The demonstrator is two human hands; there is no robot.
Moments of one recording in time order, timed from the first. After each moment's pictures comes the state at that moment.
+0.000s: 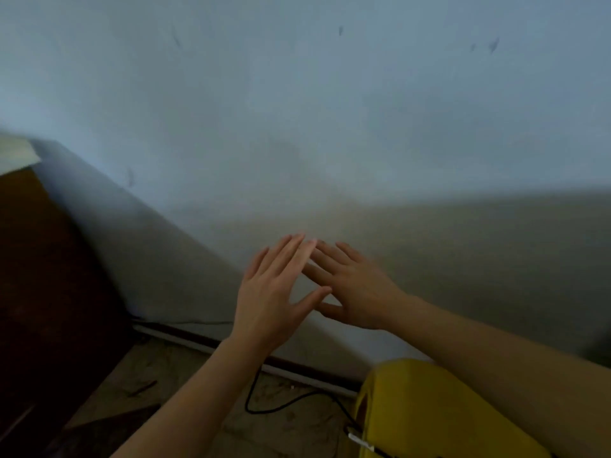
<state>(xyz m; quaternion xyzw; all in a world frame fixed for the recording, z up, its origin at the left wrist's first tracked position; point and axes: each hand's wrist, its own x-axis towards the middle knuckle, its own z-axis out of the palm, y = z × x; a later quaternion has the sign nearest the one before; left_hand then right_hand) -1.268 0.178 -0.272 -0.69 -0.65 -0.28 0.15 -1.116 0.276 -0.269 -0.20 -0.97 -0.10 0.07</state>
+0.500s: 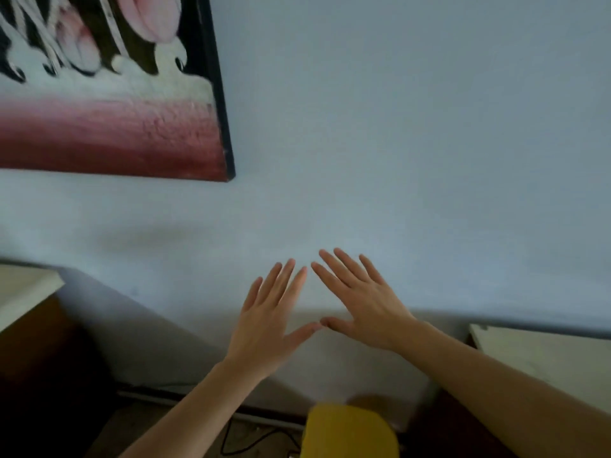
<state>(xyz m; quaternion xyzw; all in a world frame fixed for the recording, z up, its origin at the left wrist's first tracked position) -1.161 0.123 0.030 -0.74 -0.64 -0.21 0.09 -0.968 0.199 0.054 -0.34 -0.93 -0.11 0.11</state>
